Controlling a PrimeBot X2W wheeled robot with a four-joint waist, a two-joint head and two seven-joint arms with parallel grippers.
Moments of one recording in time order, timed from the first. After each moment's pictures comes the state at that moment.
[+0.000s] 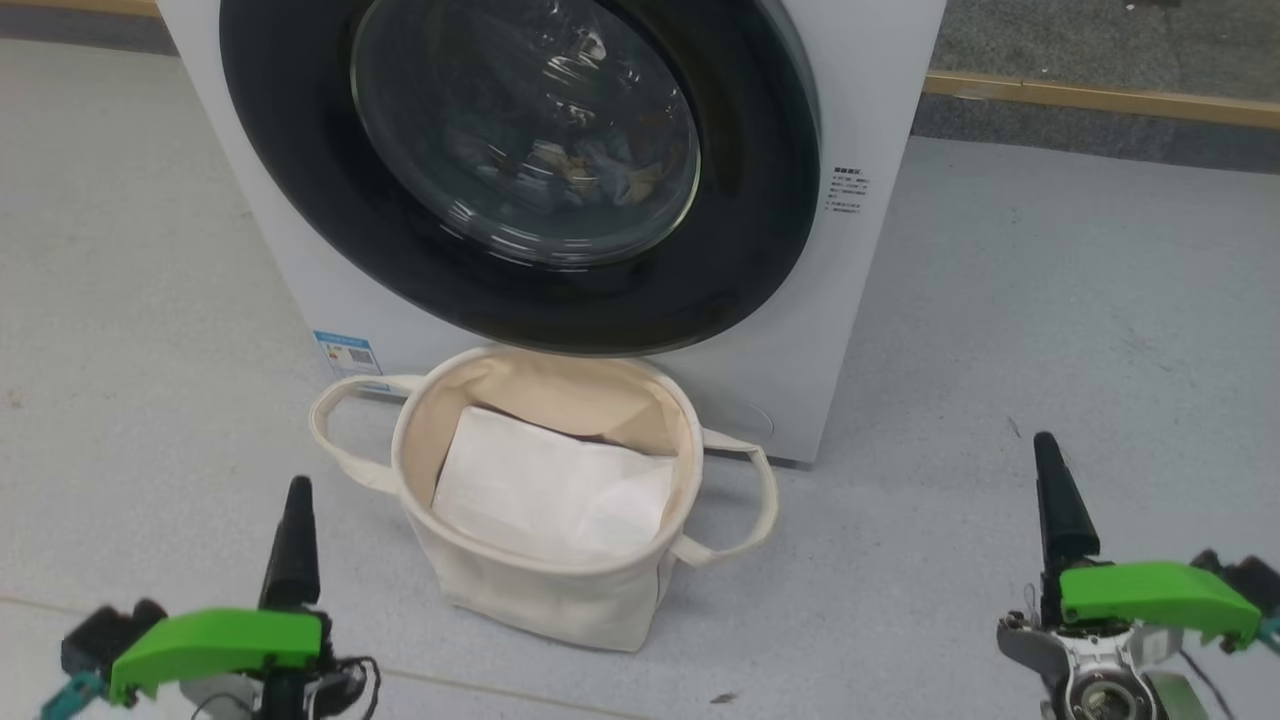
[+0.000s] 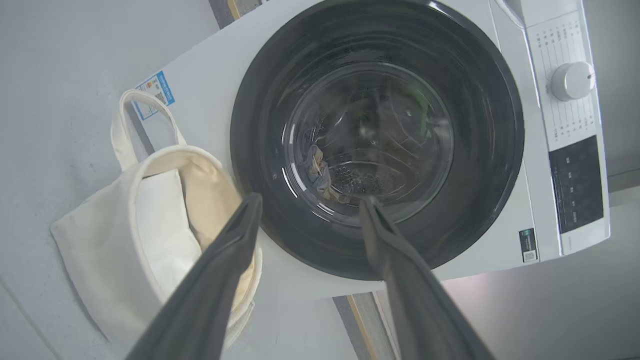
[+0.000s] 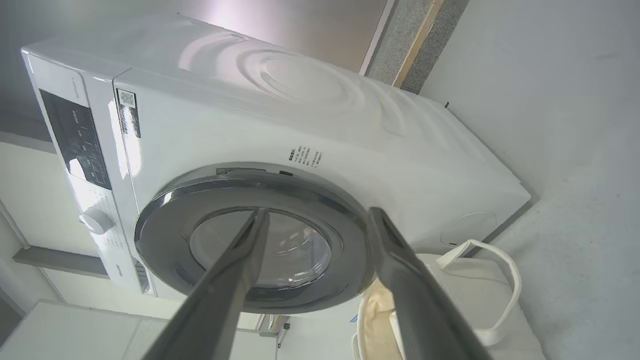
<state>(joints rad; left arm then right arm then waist) -0.18 0.08 -0.01 0.35 -1.29 -0.07 -0.08 -0.17 -0.04 -0.04 0.34 1.32 0.13 -0.08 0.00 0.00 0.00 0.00</state>
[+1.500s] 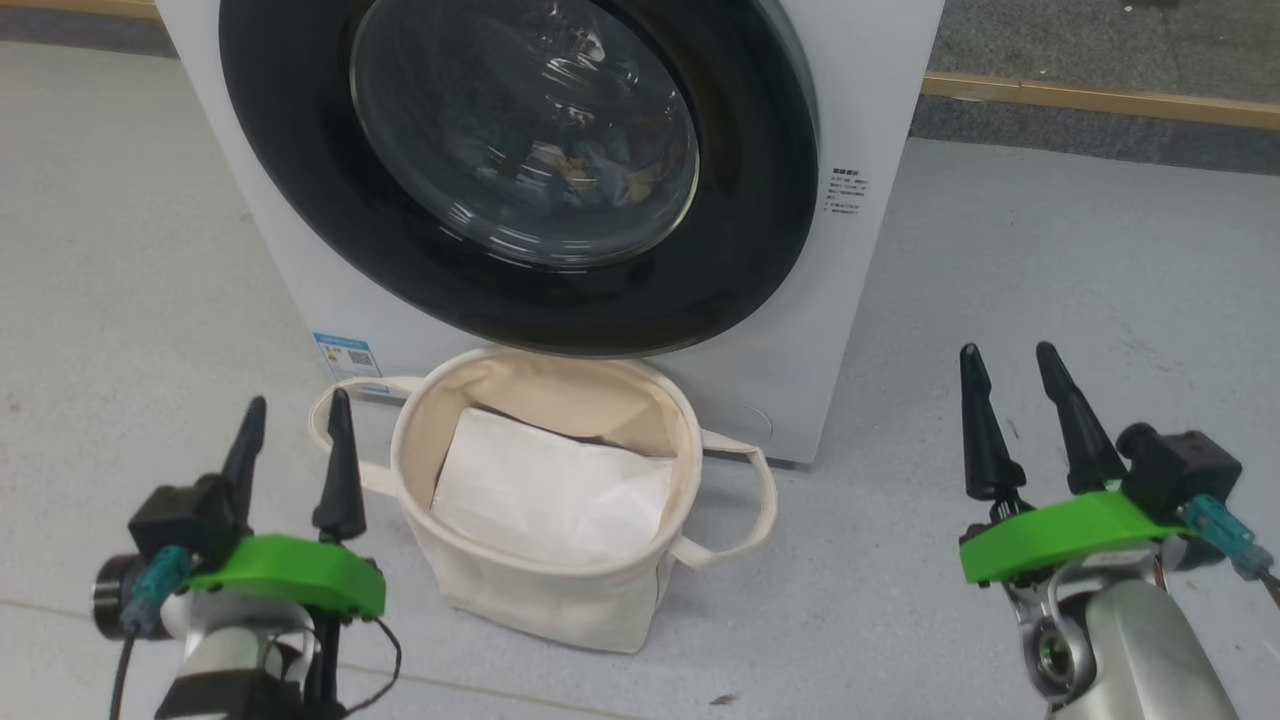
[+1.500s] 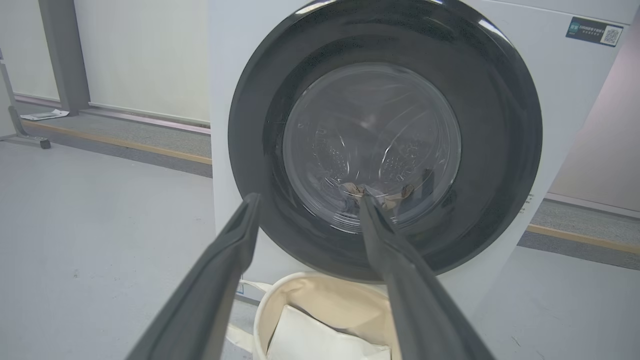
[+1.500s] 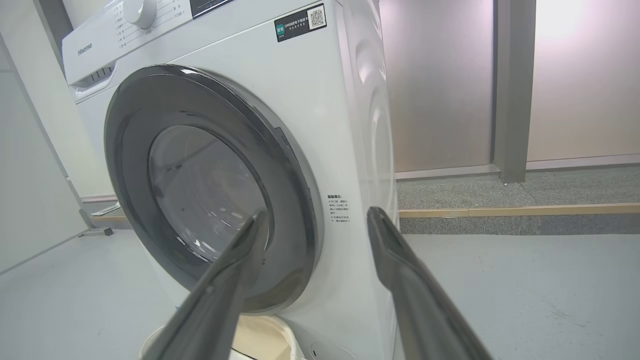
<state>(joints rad) -0.30 0.19 -0.17 0.33 -0.39 0.10 -0.20 -0.24 -0.04 0.00 0.23 0.24 0.13 -0.21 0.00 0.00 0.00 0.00</state>
